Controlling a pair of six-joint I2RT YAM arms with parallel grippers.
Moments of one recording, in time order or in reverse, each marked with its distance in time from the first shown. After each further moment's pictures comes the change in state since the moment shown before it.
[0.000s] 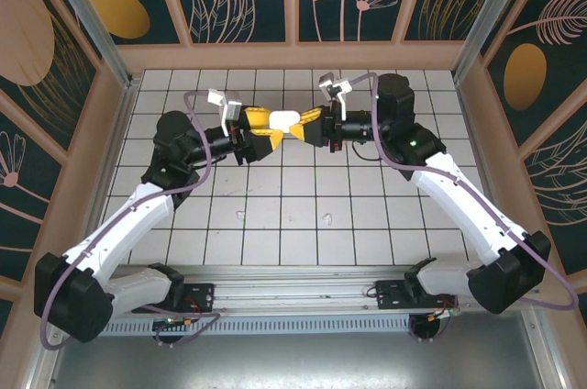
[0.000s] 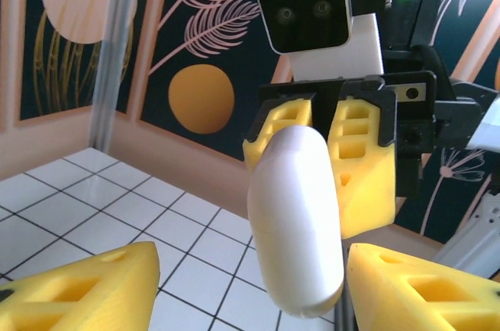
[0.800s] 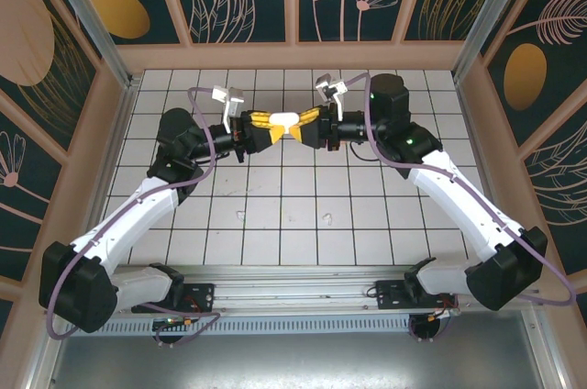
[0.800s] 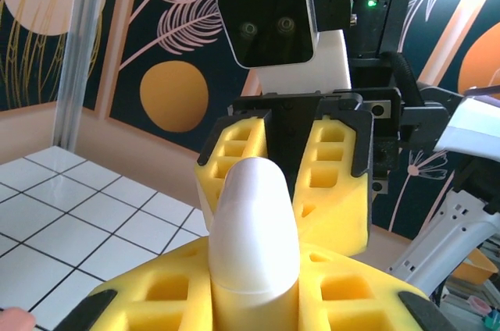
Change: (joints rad) left arm 0.006 0.050 0.016 0.056 0.068 -0.051; right arm 0.004 0.026 0.011 -0.038 0.042 -0.025
